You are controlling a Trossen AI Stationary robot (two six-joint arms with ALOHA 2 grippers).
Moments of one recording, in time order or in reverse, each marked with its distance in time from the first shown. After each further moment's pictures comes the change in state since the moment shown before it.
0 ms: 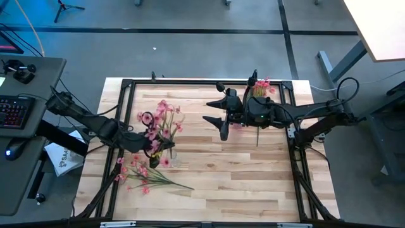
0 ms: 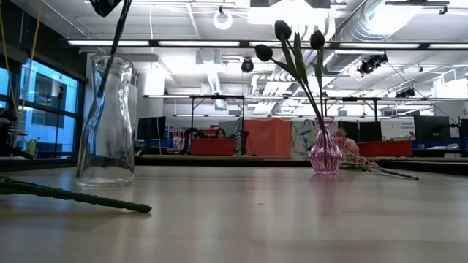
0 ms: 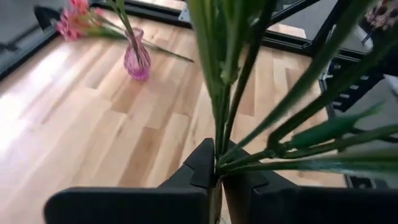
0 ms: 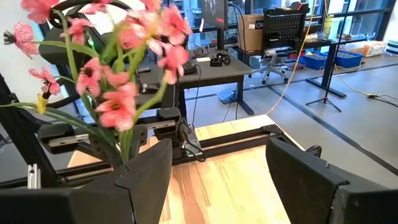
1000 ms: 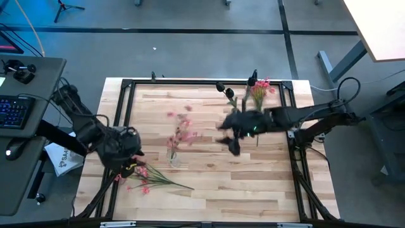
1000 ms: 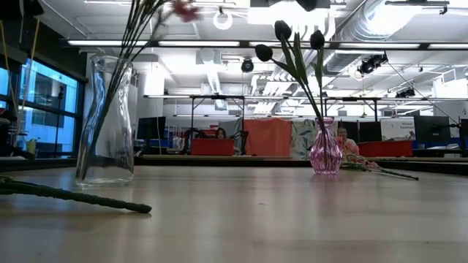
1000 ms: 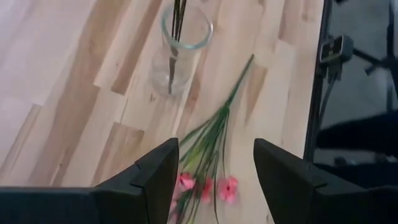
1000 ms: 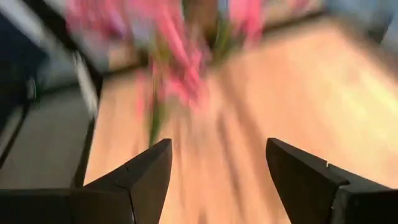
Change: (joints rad) left arm -0.319 -0.087 0.065 -0.596 0.156 -0.572; right arm 0.061 -0.020 0.000 -0.476 -0.192 0.241
